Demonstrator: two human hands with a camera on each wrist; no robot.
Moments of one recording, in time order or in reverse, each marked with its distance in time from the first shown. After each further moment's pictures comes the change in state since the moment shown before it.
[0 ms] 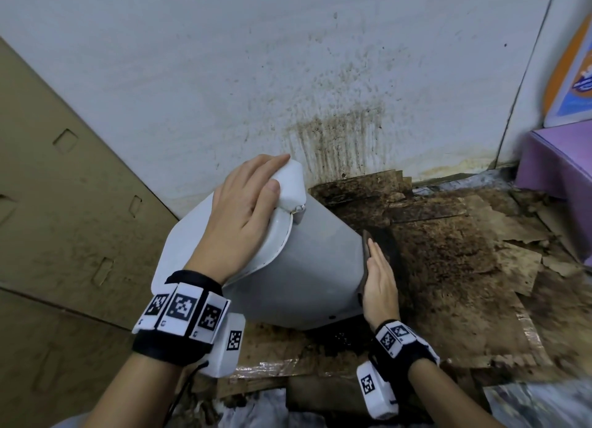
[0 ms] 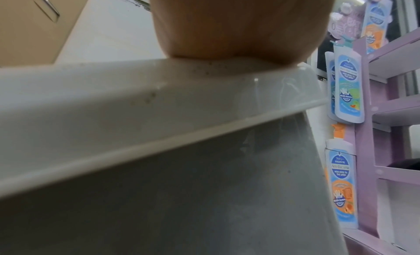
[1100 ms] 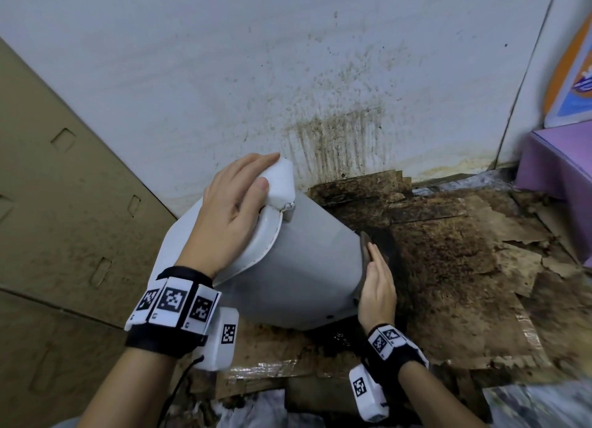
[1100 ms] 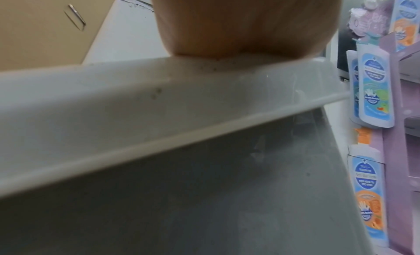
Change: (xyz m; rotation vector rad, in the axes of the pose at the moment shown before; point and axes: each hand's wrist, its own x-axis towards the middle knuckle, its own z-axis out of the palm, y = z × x) left_hand 0.001 -0.011 -0.006 -0.082 0.048 -0.008; right_hand -0.005 0.011 0.012 0.024 0.163 -0.062
